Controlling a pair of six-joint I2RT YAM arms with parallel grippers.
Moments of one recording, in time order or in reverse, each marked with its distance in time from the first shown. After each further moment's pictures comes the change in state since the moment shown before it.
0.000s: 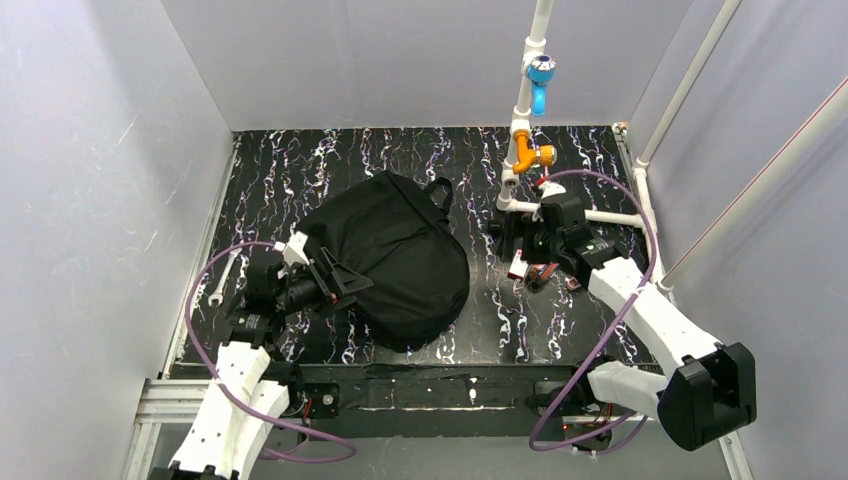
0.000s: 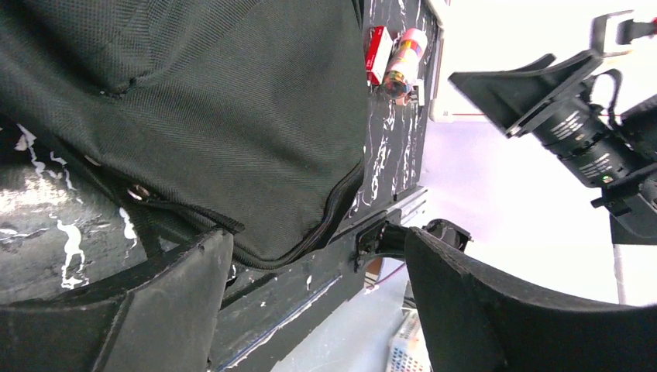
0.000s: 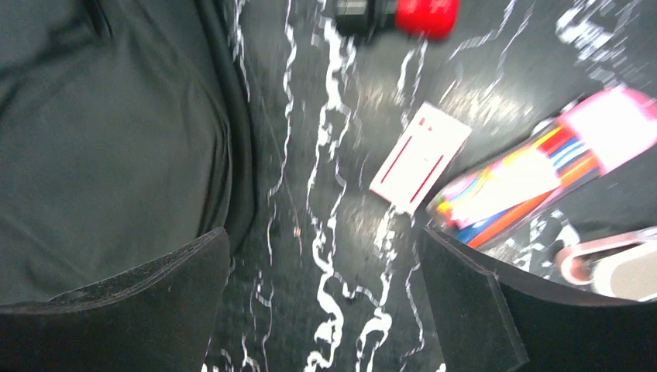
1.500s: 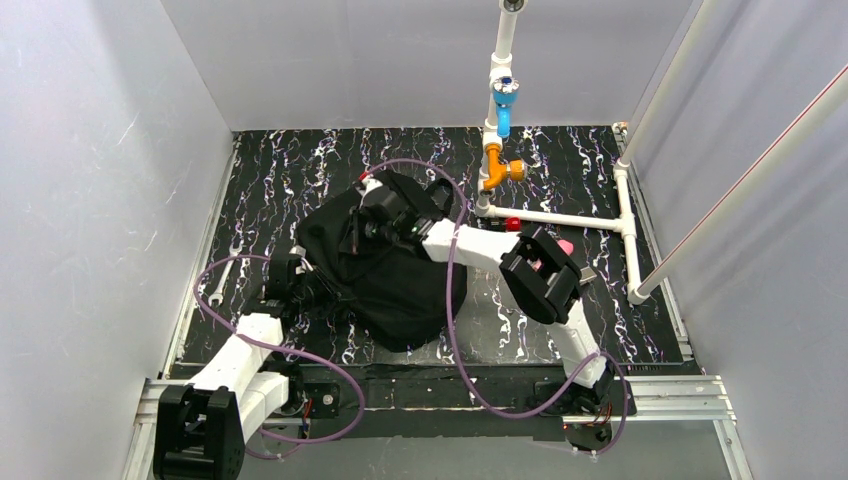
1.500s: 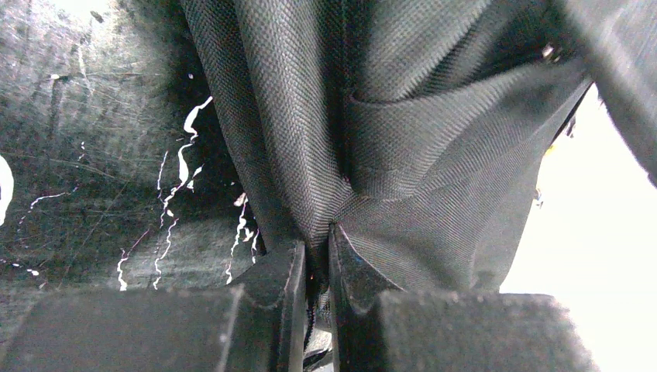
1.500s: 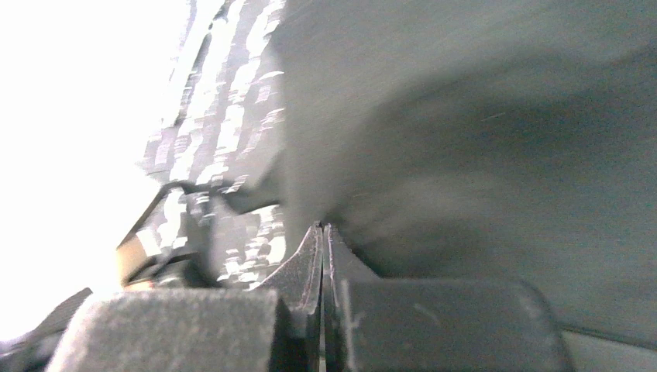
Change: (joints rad) left arm 0.002 0.315 -0.126 0.185 -0.291 -0.009; right arm 0.546 1.018 0.783 0.429 -0.142 0.317
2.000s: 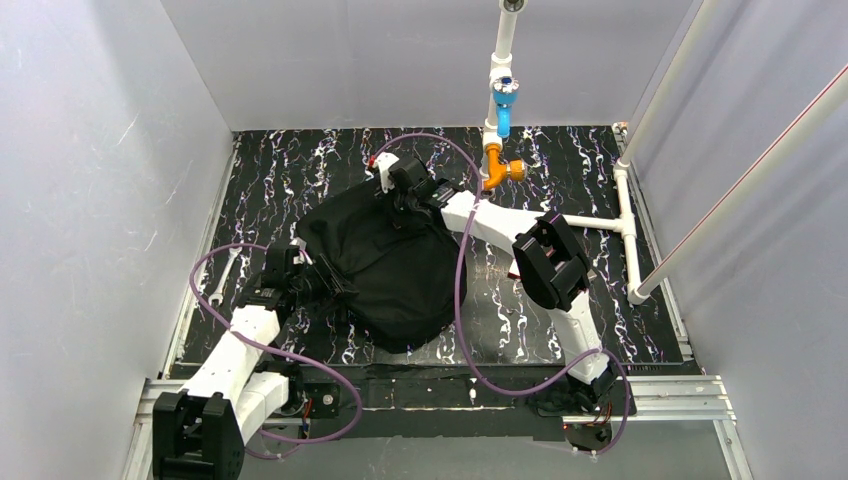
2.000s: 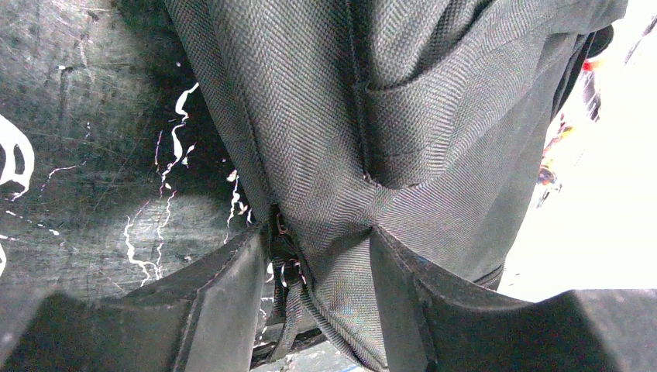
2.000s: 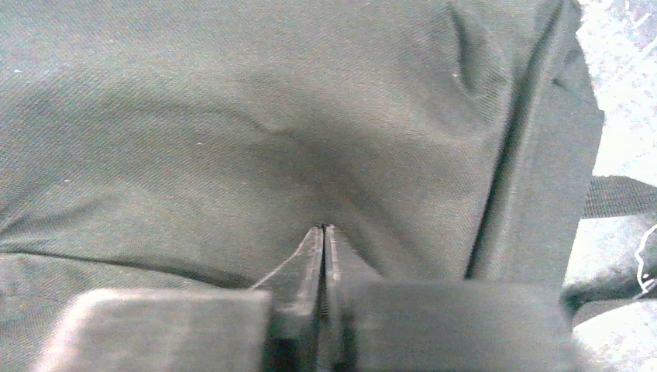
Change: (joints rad) left arm 0.000 -0.014 0.120 -0.187 -0.010 0.083; right arm -0.142 0.023 0.095 -0.213 0.074 -0.645
